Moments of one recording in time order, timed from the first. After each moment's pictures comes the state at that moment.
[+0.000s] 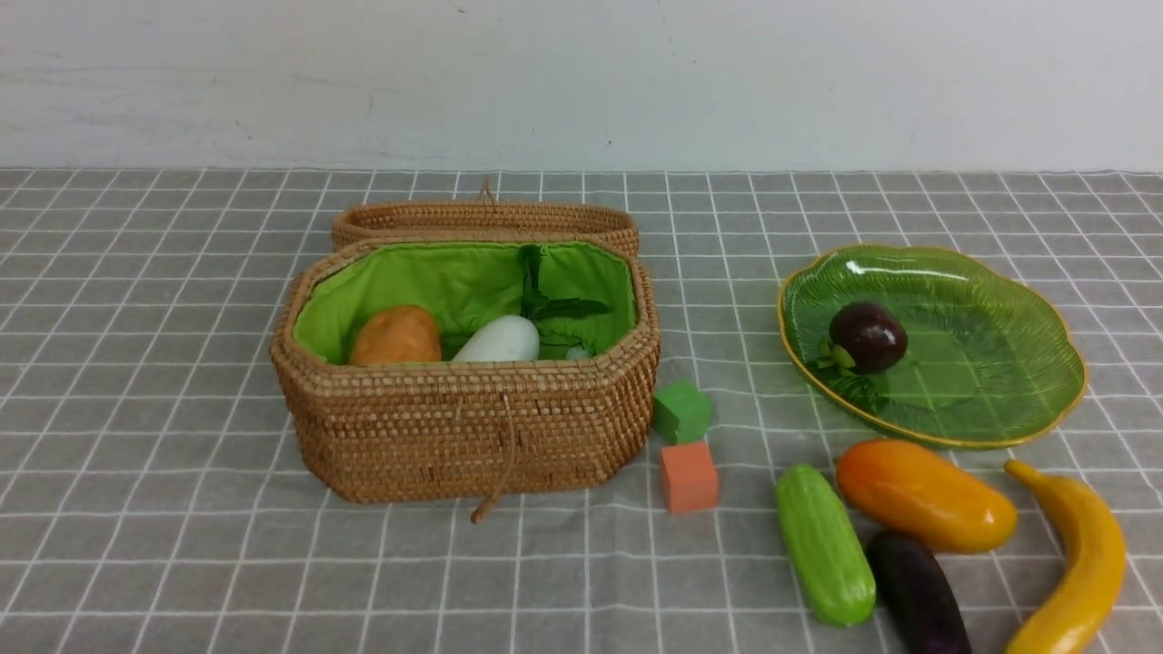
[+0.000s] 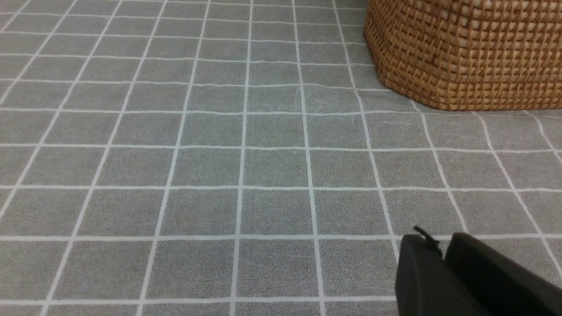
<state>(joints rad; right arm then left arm) -0.03 0.63 -0.70 -0.36 0.88 0.63 -0.09 -0.01 0.03 0.11 0.40 -0.19</state>
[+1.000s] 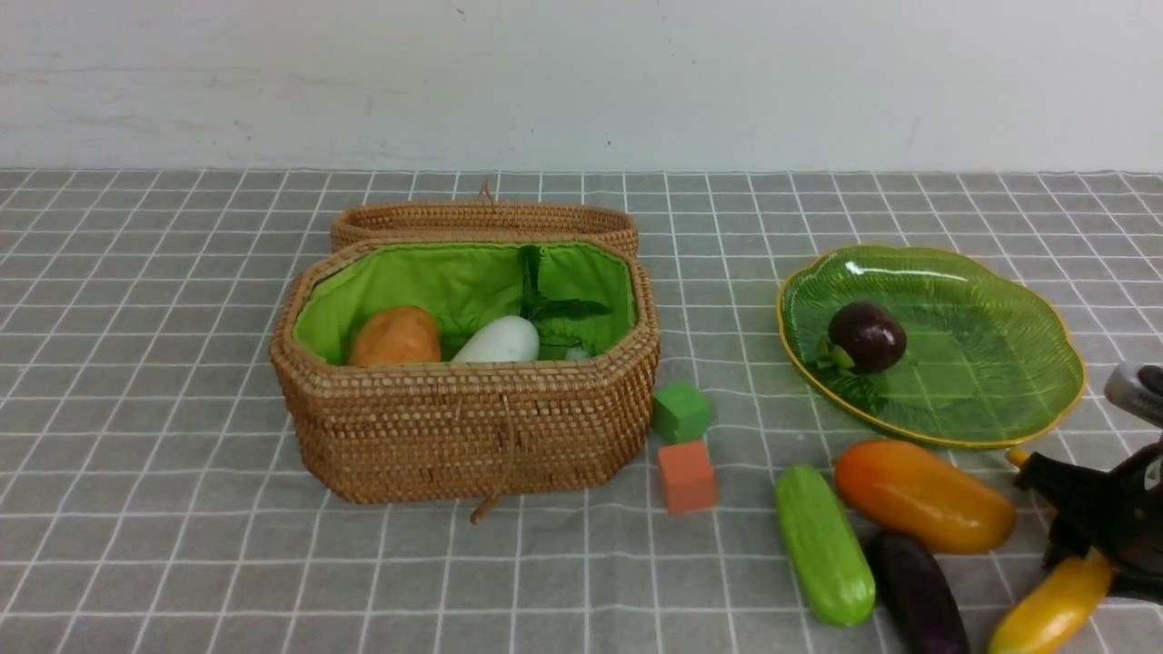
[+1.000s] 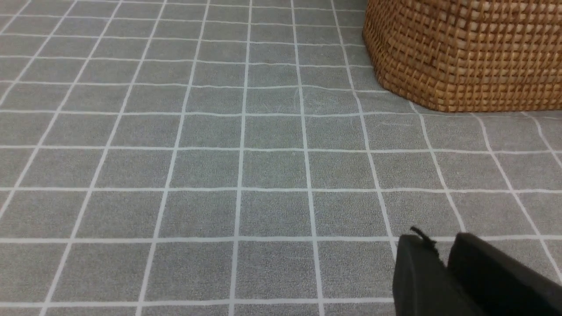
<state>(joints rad) -0.03 1.65 -0.77 -0.09 0.38 0.73 -0.09 -0.01 0.03 0.11 0.40 -0.19</state>
